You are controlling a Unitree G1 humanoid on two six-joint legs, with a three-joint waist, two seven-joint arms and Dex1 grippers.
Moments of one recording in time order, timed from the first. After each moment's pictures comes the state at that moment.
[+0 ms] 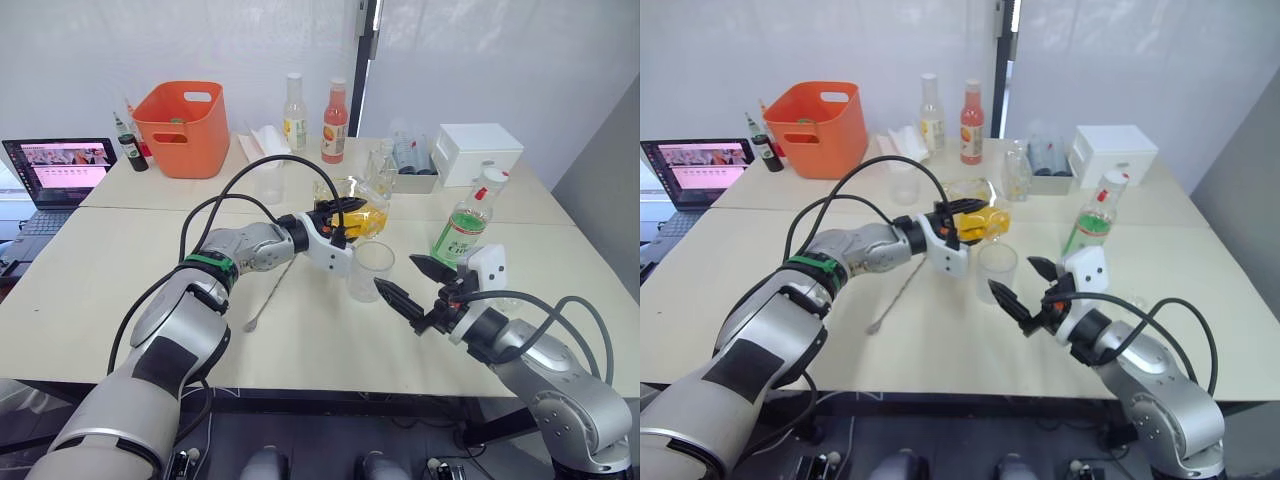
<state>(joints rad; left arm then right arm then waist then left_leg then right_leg) -1.30 0.34 -0.60 1.24 0.88 -0.93 0.18 -0.13 -0.49 -0.13 -0.67 0.68 0.69 0.37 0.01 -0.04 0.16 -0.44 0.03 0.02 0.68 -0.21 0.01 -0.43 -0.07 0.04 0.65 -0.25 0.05</state>
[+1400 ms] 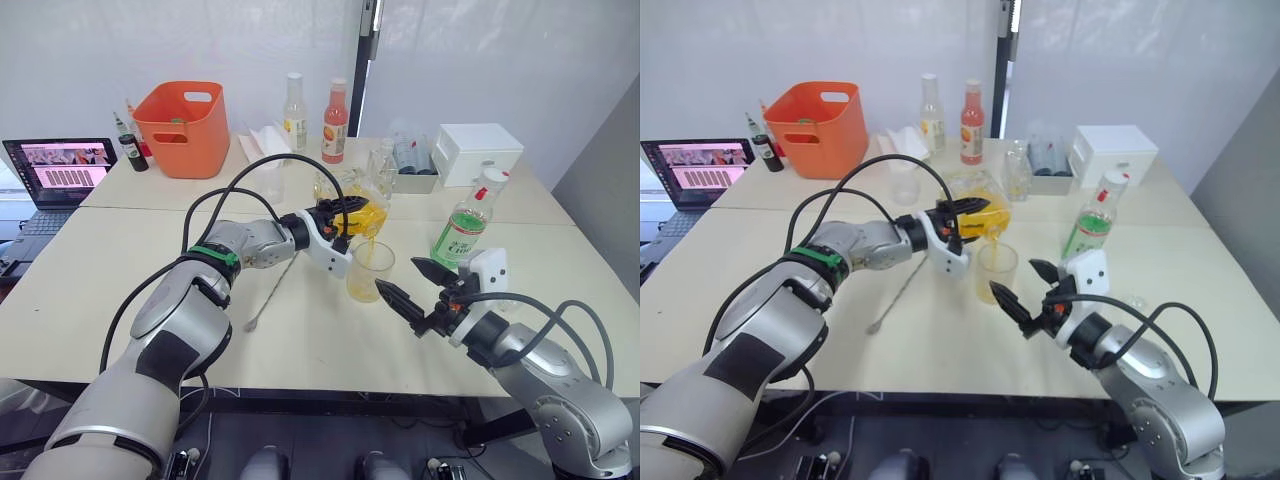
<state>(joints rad) -1.34 0.34 -0.70 1.26 0.99 -0.87 0.33 -0.11 -0.48 -0.13 -0.68 0.69 0.69 0.33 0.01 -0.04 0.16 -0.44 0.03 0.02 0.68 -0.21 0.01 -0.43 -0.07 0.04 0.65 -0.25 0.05</state>
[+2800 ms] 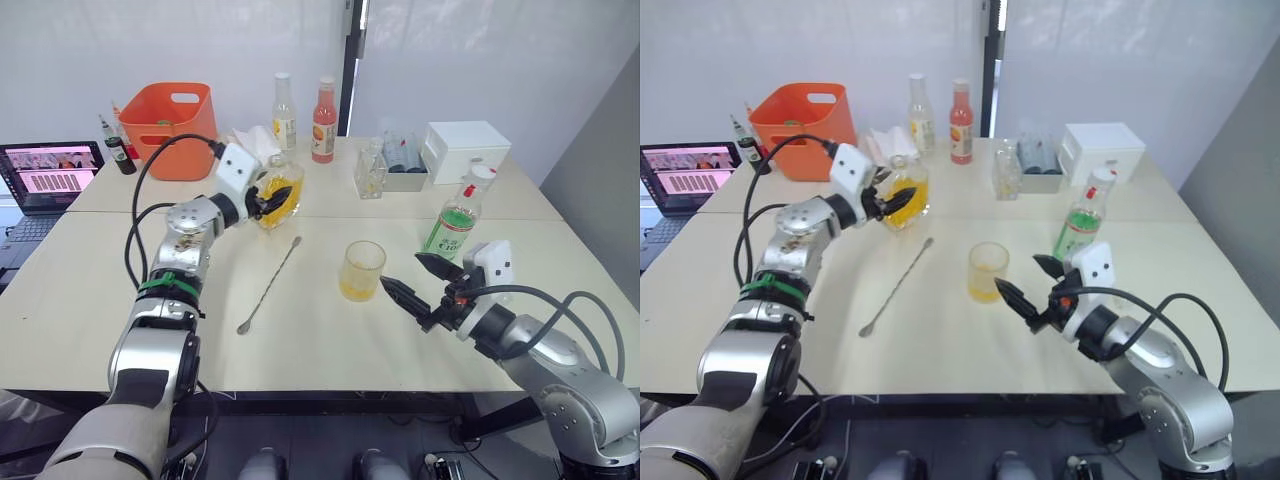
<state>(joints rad) -0.99 0.43 0.08 0.72 -0.12 0.05 -0.69 -0.16 -0.54 -0.16 -0.62 0.69 0.69 0.41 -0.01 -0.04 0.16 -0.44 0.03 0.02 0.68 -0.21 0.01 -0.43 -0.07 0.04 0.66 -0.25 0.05</state>
